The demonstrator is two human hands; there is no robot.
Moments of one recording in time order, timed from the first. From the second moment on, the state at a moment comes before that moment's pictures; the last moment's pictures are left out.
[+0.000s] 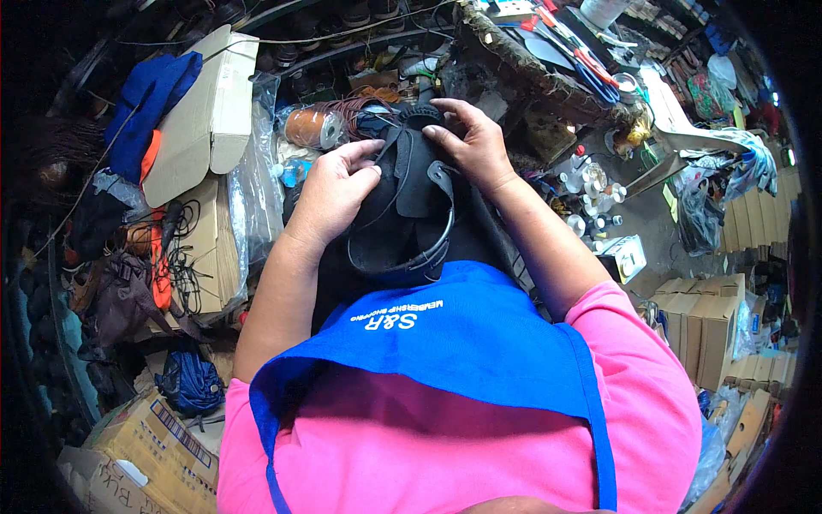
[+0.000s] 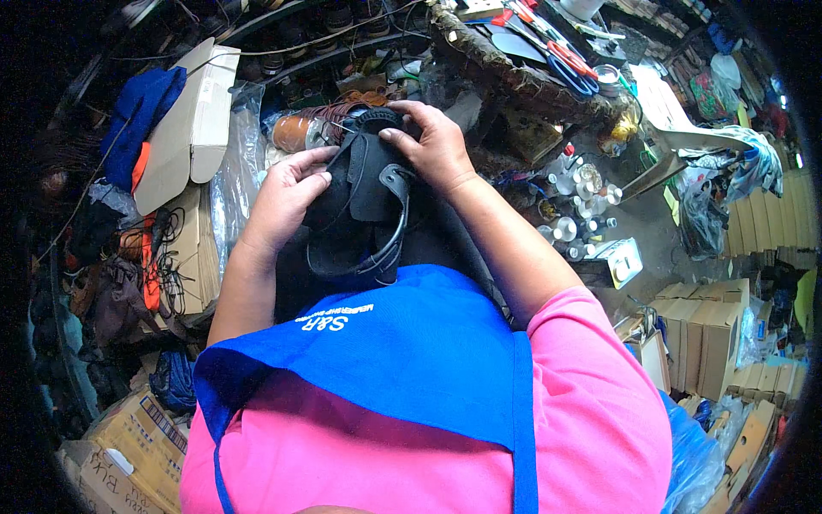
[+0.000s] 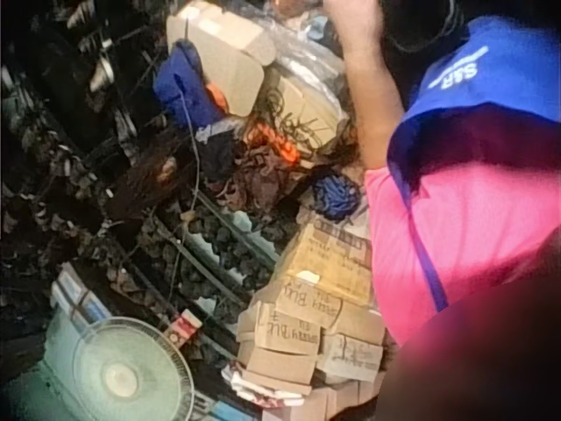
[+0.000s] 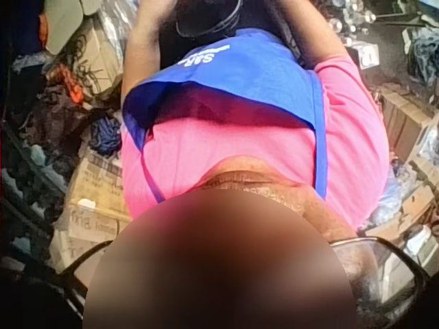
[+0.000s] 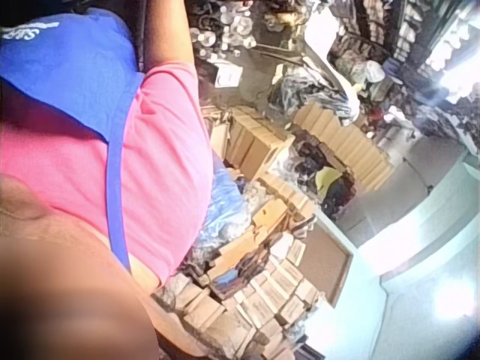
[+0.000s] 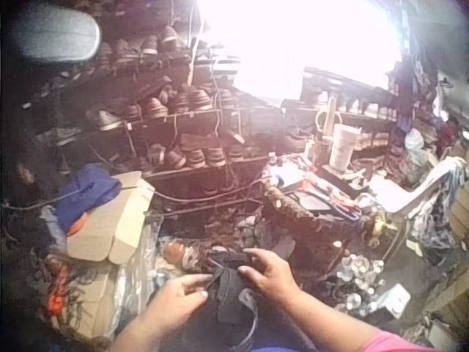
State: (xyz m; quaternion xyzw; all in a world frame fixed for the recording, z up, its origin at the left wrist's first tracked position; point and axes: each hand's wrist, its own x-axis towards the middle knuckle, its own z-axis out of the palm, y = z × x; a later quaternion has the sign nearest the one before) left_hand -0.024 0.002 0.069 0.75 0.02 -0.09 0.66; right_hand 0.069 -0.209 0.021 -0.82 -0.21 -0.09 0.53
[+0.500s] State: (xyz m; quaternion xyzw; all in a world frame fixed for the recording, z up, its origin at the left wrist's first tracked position) left_hand -0.029 -0.014 0.073 0.82 0.01 -0.08 0.57; right_hand 0.072 -0.205 0.021 -0.85 -0.28 -0.20 0.39
